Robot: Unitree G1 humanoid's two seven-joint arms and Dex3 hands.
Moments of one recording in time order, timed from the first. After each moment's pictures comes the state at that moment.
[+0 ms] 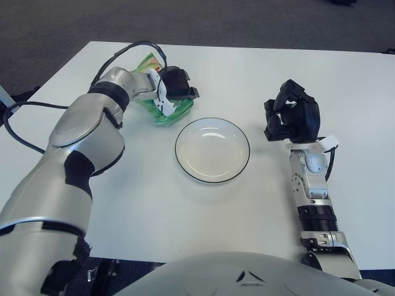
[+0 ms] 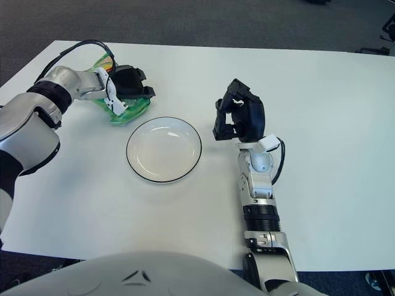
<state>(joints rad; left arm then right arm) -1.29 0.45 -1.01 1.30 1.14 -0.78 0.45 -0.18 -0.06 -0.05 0.09 0.22 -0.49 0.17</state>
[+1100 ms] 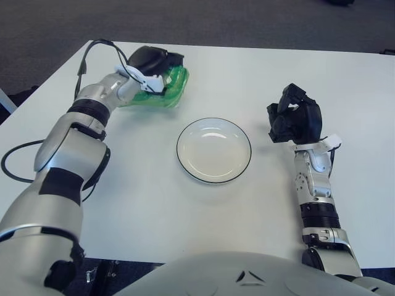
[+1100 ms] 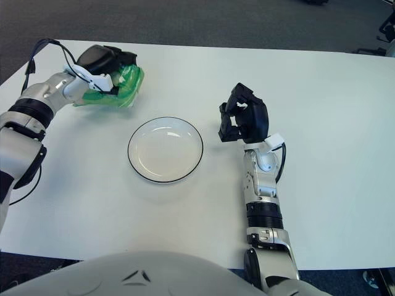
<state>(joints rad) -1.09 0.53 -0.45 1.15 0.53 -0.82 0.20 -0.21 -0.07 -0.14 0.20 0.27 -0.47 0.28</state>
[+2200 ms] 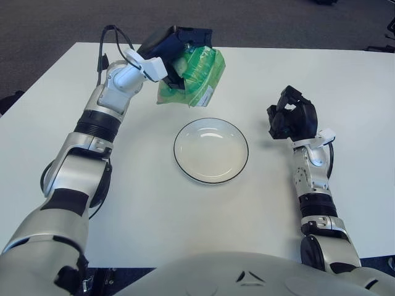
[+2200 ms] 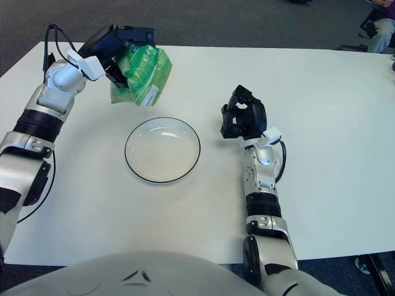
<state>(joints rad) -0.90 0.47 -0.25 0.53 0.14 -0.82 -0.30 -0.29 -0.08 -0.19 0.39 0.25 -0.46 0.28</state>
